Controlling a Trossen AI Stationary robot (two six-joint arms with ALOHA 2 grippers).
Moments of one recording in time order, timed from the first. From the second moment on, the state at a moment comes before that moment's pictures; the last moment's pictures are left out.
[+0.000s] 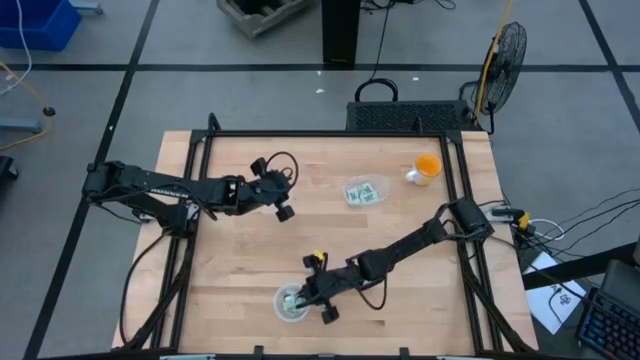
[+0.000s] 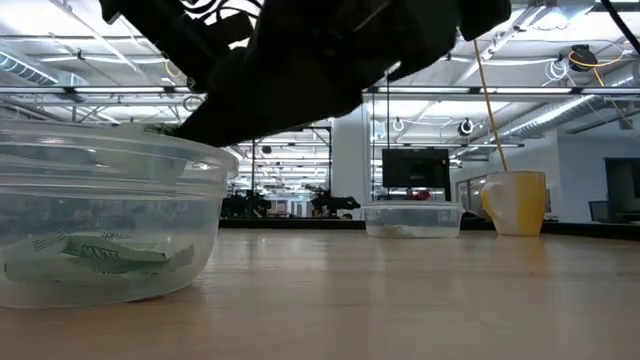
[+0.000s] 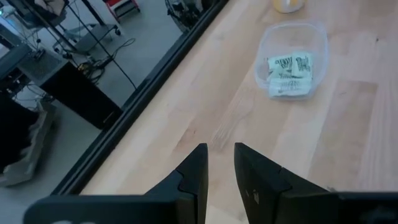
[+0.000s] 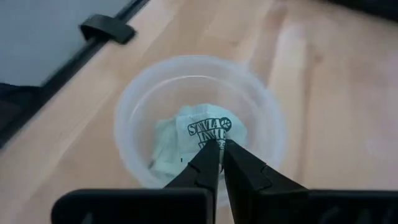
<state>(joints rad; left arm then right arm) 0.00 1.31 0.83 -0.19 -0.58 -0.09 0.41 2.10 1.36 0.12 0.11 -0.06</state>
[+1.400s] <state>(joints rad) -0.05 0.71 0.83 -0.62 -0.52 -0.16 0.42 1.32 1.36 -0.69 0.42 0.07</state>
